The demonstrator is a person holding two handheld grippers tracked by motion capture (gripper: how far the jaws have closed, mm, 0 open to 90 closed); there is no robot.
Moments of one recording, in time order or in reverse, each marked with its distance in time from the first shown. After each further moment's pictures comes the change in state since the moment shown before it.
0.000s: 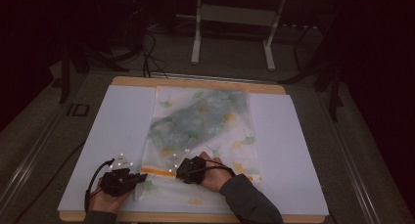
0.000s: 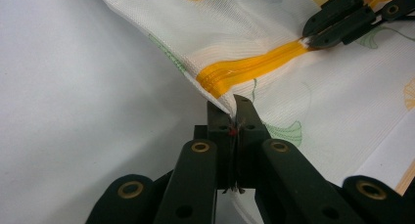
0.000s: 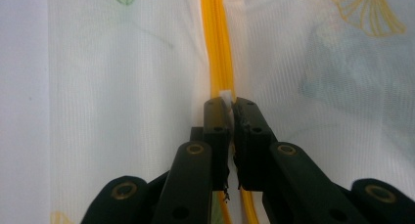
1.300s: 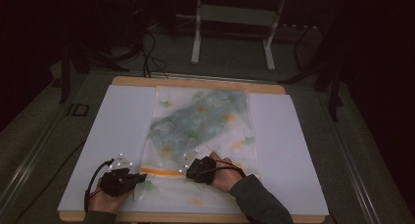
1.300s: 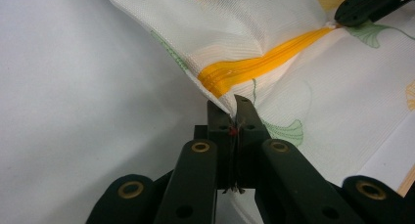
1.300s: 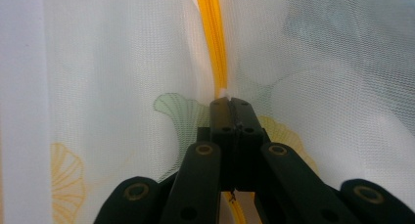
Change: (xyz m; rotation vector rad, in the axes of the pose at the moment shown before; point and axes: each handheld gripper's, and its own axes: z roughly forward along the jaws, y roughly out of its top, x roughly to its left) left arm 0.001 -0.001 0.001 0.002 0.004 -0.012; right arm -0.003 -0.021 -0.015 0.021 -0.021 0.006
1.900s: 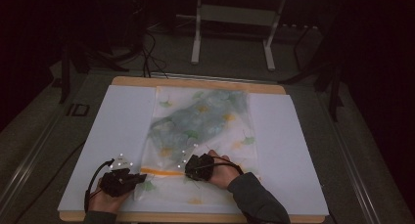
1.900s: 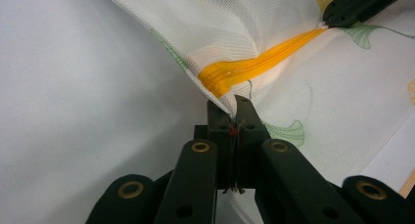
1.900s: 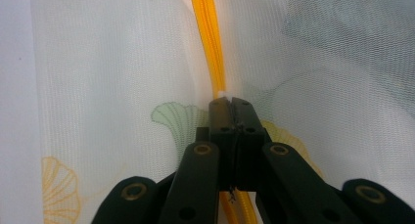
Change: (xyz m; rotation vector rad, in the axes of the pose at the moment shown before) left arm 0.000 0.000 0.000 0.010 0.002 0.004; right arm -0.011 0.004 0.008 0.015 0.062 0.044
